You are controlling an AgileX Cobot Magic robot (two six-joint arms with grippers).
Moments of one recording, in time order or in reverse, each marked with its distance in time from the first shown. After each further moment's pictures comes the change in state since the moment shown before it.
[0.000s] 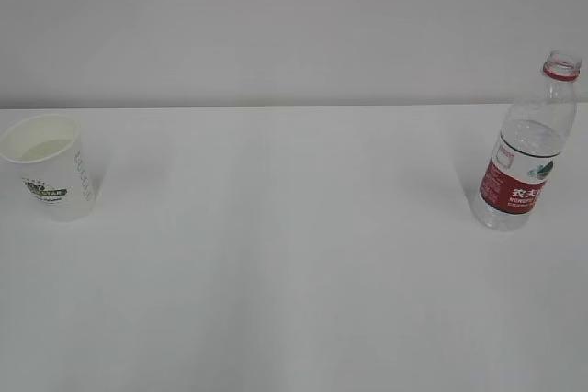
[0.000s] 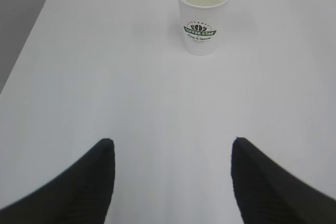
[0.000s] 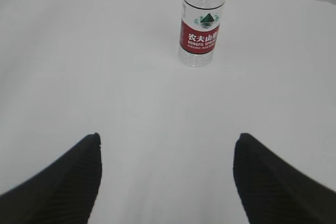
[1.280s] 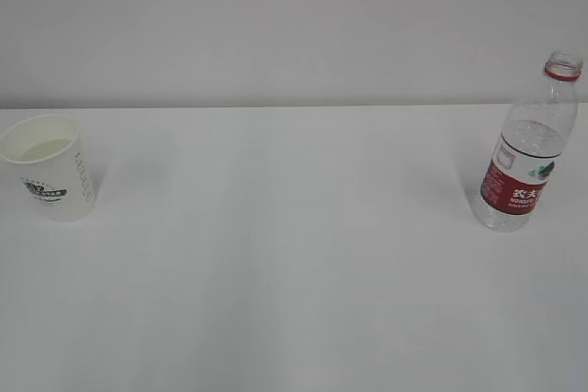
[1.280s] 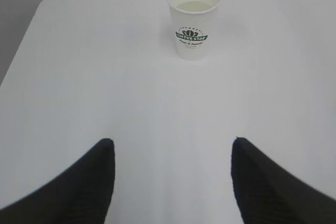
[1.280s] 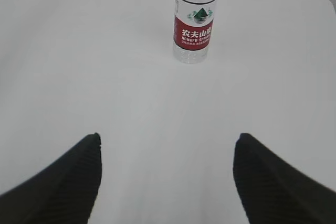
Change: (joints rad) left arm -0.031 -0.012 0.002 -0.001 -0.011 0.002; right arm 0.000 -0.019 0.021 -0.023 0.000 0.024
